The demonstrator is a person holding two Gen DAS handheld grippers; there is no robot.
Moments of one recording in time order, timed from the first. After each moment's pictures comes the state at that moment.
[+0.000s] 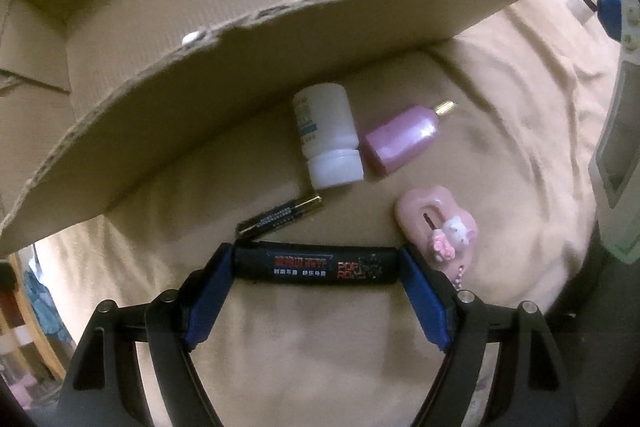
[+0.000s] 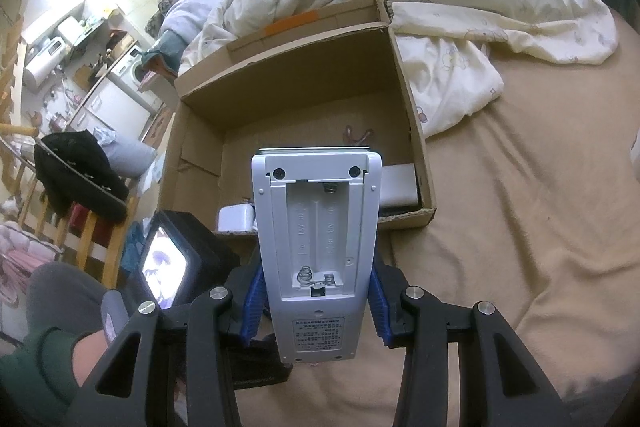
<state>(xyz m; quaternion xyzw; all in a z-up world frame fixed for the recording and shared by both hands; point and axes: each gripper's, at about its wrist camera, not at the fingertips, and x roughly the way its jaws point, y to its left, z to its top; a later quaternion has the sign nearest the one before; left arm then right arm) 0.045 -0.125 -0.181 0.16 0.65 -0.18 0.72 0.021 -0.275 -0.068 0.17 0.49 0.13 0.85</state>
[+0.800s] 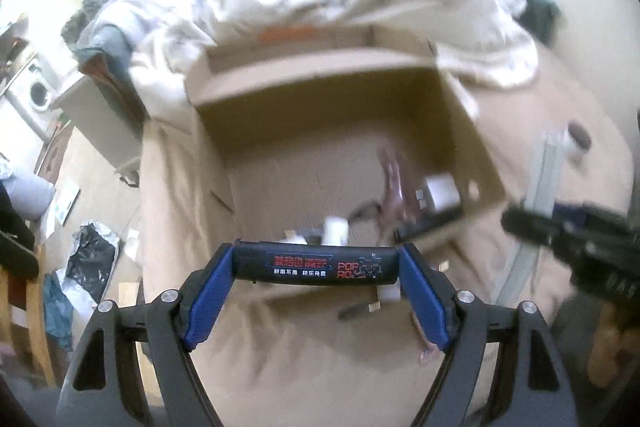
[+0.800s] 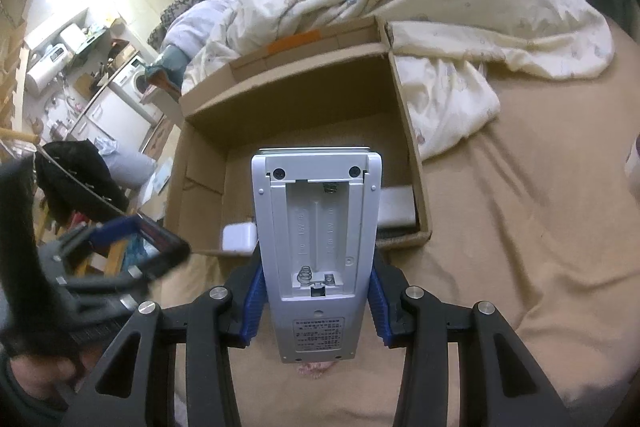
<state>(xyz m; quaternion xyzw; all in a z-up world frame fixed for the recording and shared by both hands) 0.046 -0.082 -0.013 0.09 0.47 -0.11 0.87 0.032 -0.279 -0.050 0.17 0.46 0.13 0.86</state>
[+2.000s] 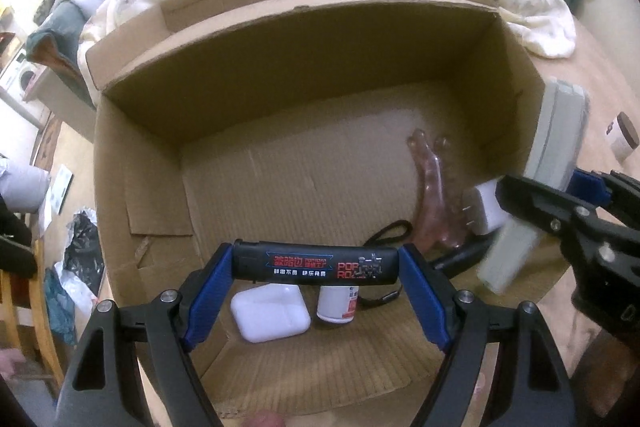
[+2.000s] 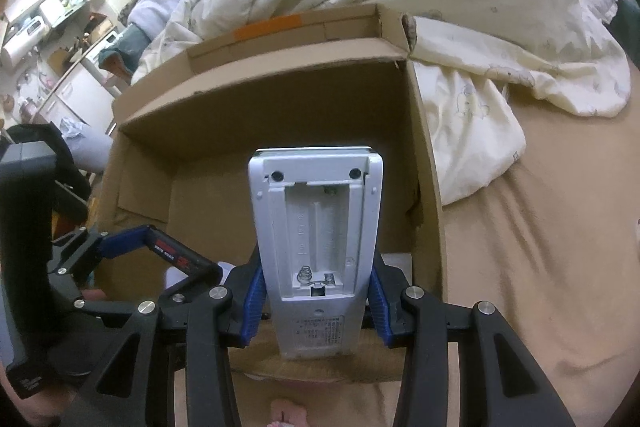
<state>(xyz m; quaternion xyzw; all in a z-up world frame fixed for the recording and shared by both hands) 0.127 -0.110 -0.109 0.13 0.54 -0.09 0.82 0.117 -0.255 -0.093 0.11 0.50 0.09 0.85</state>
